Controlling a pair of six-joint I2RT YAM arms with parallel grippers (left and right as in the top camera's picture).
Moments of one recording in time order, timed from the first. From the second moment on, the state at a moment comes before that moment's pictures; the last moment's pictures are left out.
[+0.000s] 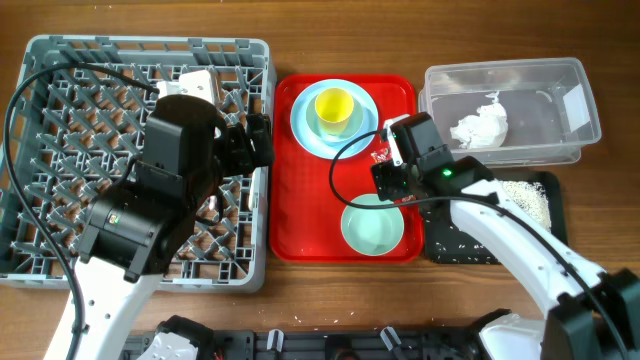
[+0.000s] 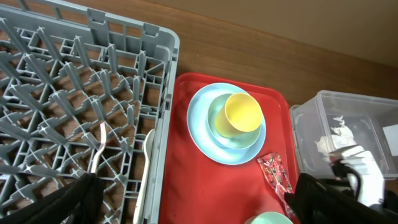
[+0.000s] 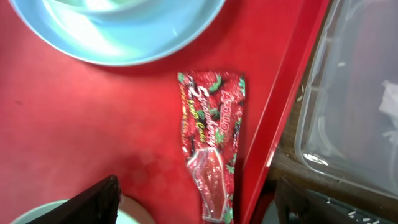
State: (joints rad) left arm -0.39 1.11 1.28 -0.86 -0.11 -0.49; right arm 0.44 1.47 0.91 -0.54 0.09 0.07
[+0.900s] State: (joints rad) left arm -0.39 1.11 1.28 -0.86 -0.11 -0.49; right arm 0.44 1.67 0.95 -0.56 0.18 0.18
